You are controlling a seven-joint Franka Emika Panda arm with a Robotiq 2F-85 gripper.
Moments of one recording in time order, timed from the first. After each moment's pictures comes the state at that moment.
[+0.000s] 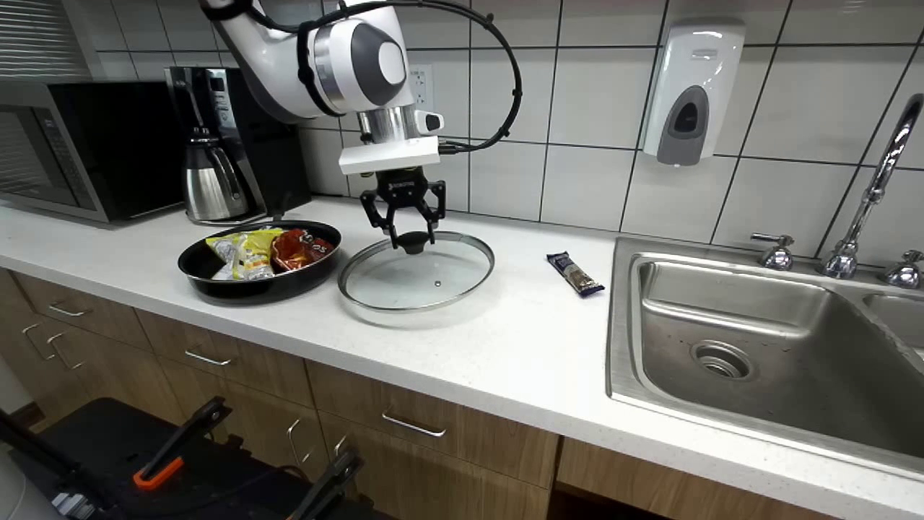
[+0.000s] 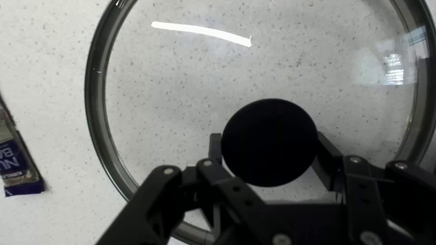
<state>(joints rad) 0.00 0.22 -0.02 -2.27 -0.23 2.54 -0.28</state>
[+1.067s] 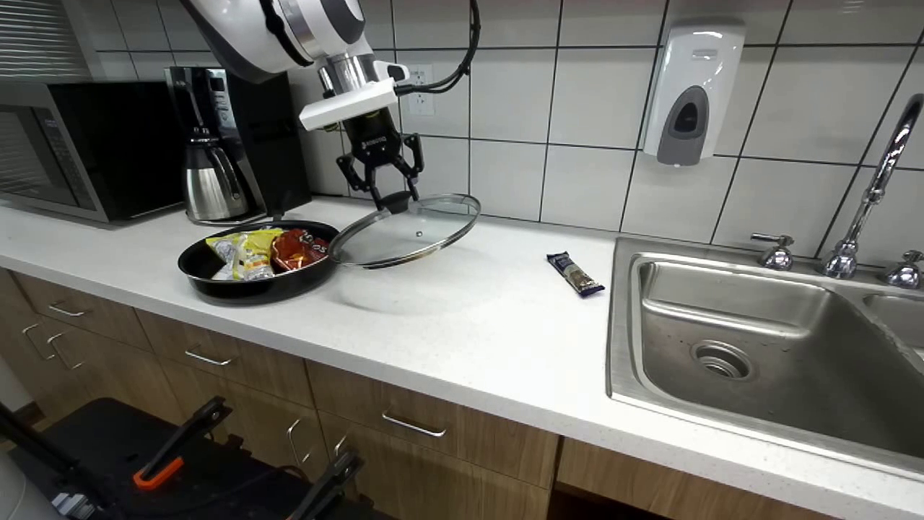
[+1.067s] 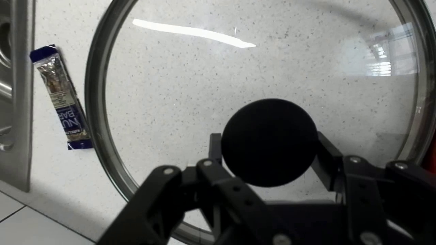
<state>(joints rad) 0.11 0.15 -0.01 -2.18 -0.42 2.35 -0.01</state>
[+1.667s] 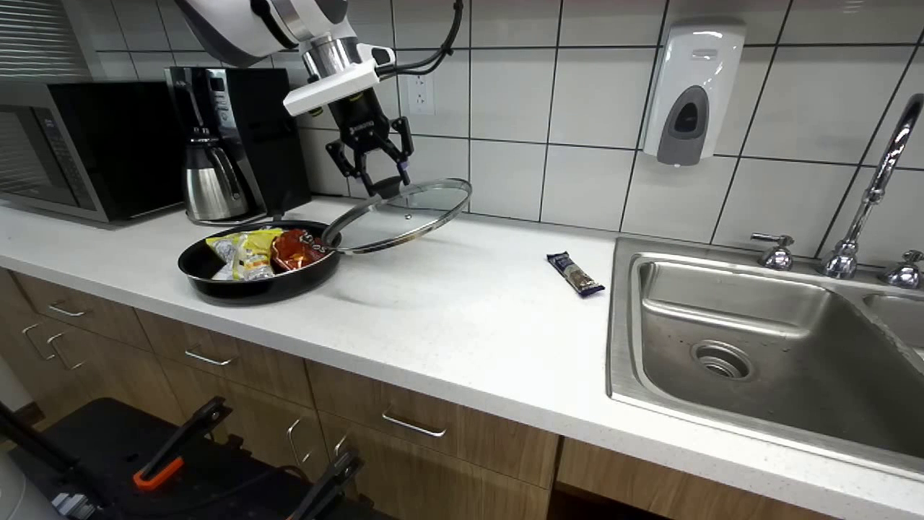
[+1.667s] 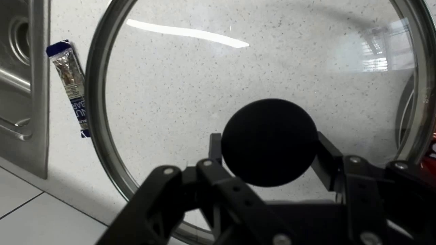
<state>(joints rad) 0.13 0.13 0.02 -2.15 -0.45 2.29 0.07</state>
